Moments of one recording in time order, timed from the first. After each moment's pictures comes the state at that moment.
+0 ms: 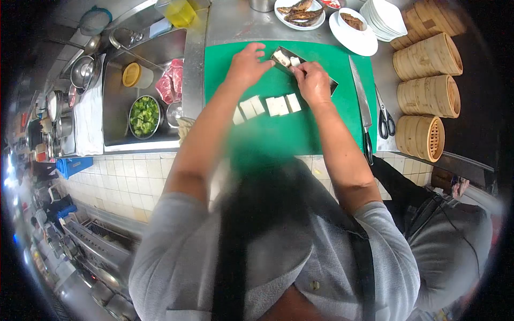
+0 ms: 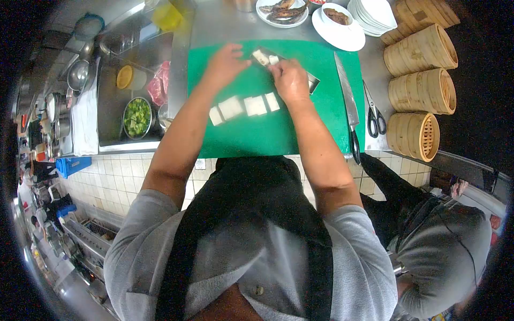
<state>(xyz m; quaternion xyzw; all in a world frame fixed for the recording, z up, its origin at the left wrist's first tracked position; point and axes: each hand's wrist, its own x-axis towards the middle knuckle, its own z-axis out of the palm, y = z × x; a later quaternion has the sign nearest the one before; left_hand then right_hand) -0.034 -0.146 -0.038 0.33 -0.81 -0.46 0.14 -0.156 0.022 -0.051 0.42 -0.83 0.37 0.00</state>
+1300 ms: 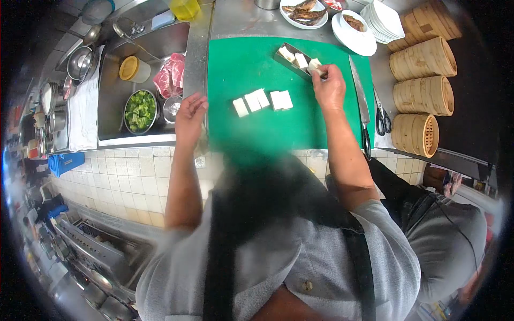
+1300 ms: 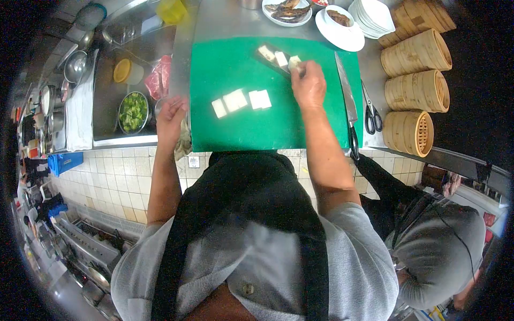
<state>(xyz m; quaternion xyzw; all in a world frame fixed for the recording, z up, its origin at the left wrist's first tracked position) 0.175 -0.121 -0.052 0.41 -0.60 -0.63 0.29 -0.157 0.054 -0.047 0.36 -0.85 0.37 0.07</state>
